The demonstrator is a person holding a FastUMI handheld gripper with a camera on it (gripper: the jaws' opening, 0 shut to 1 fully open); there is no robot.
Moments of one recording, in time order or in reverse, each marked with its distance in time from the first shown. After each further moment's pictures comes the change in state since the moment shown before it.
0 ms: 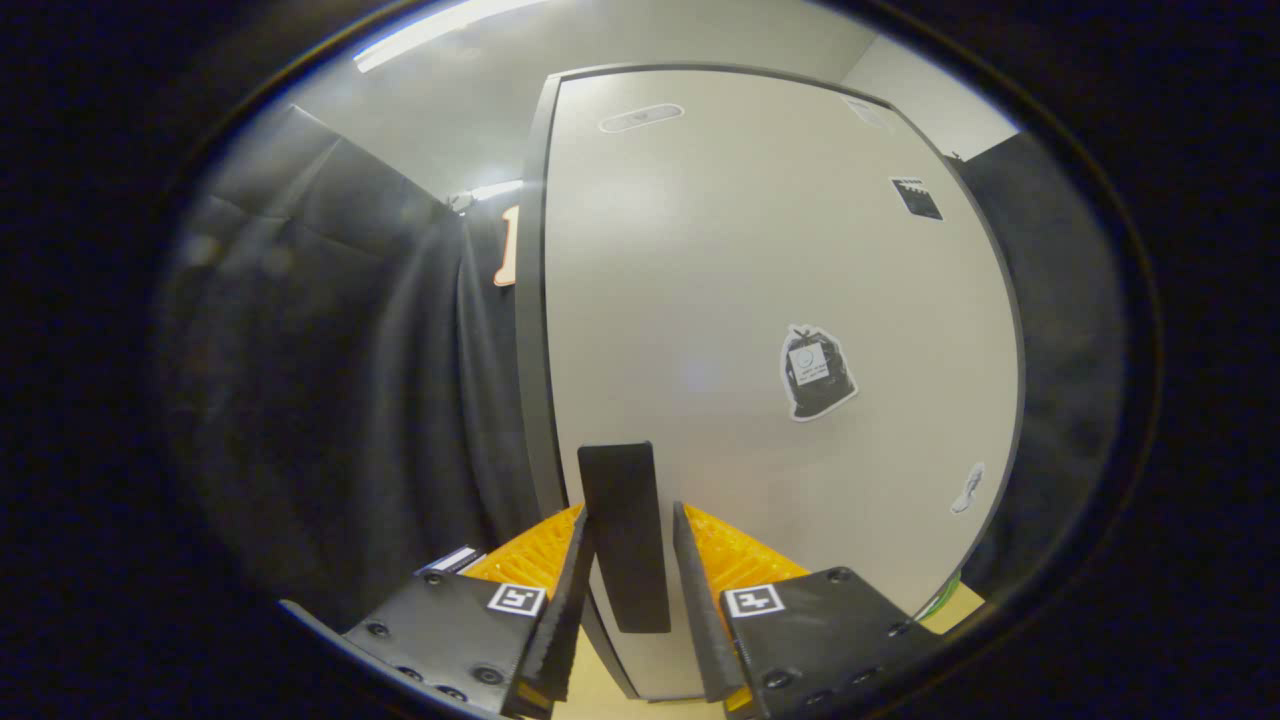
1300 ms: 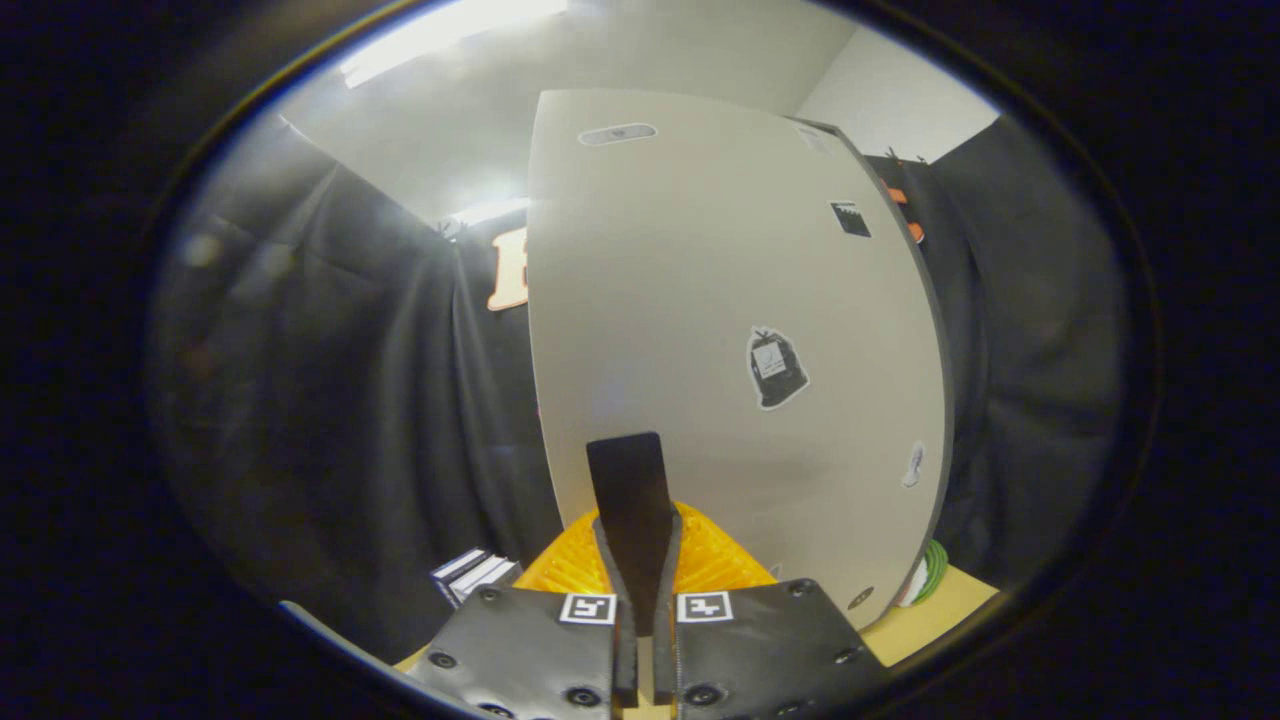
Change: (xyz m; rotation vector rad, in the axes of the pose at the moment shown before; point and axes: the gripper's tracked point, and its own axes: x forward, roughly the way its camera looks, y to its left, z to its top) arm -0.074 -0.014 0.005 0.040 -0.043 -0.053
